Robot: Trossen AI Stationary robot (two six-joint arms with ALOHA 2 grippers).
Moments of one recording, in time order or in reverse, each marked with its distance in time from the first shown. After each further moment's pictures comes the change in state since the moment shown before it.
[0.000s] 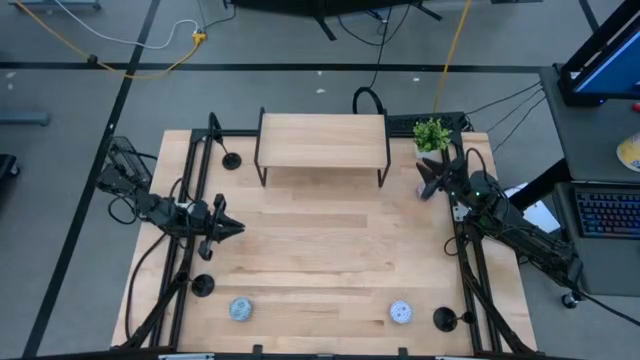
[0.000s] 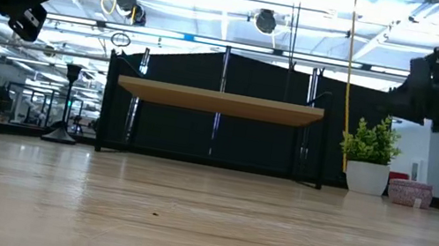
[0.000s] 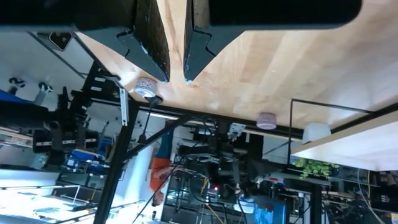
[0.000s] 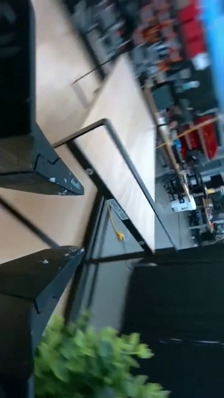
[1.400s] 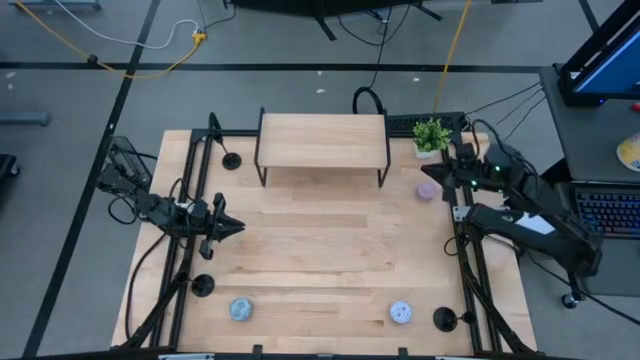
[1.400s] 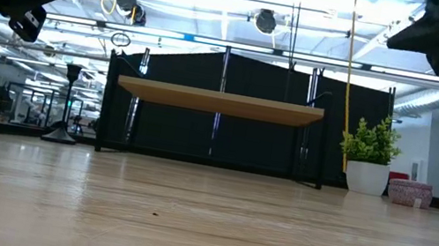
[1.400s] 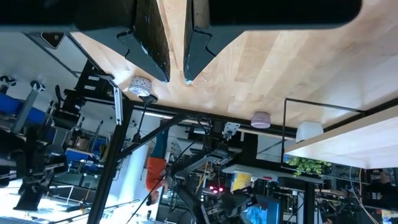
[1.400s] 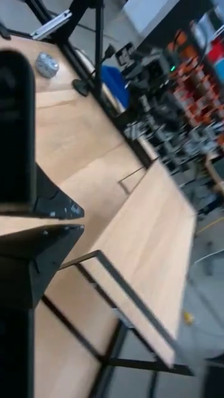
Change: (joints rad) left arm 0.000 0.000 0.000 -0.001 -0.023 0.009; right arm 0.001 0.365 0.592 -0.468 -0.395 0.062
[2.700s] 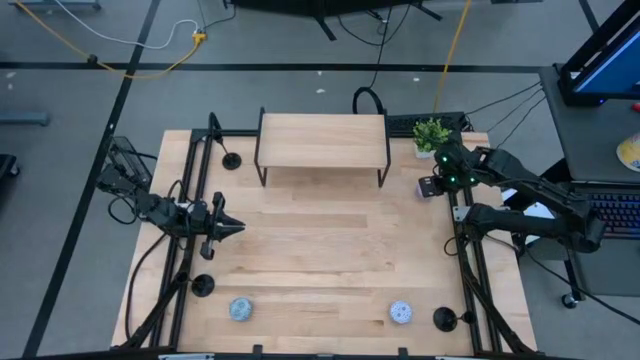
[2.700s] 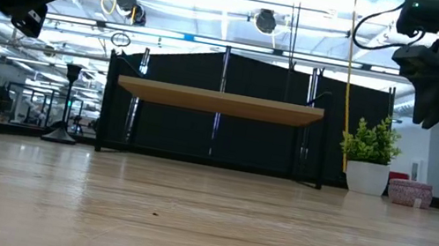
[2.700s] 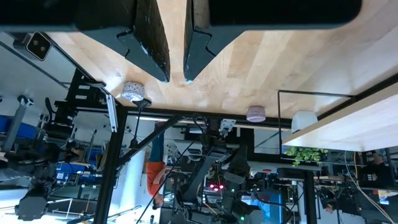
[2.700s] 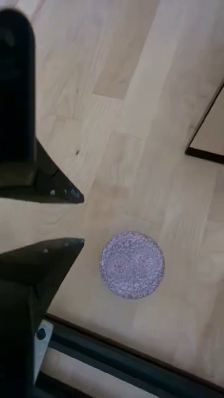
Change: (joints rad) left arm 0.000 0.000 0.000 -0.001 0.000 0.095; right arm -0.001 0.415 0.126 -0.576 0.200 0.312
